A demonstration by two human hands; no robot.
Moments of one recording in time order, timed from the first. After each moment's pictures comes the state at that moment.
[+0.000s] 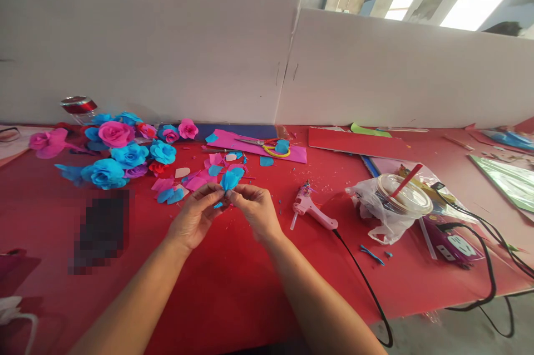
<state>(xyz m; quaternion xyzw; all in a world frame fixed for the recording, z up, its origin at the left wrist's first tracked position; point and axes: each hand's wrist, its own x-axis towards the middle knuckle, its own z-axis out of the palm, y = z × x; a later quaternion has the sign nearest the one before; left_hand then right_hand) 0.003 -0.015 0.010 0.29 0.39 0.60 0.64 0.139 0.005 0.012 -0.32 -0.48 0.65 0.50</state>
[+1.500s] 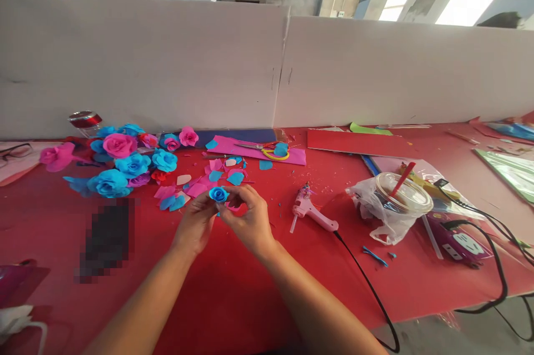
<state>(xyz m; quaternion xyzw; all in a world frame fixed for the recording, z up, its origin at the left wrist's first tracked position) 0.007 -0.010 -0.008 0.37 0.39 0.64 0.56 0.133 -0.005 0.012 -0.35 -0.65 0.38 0.55</state>
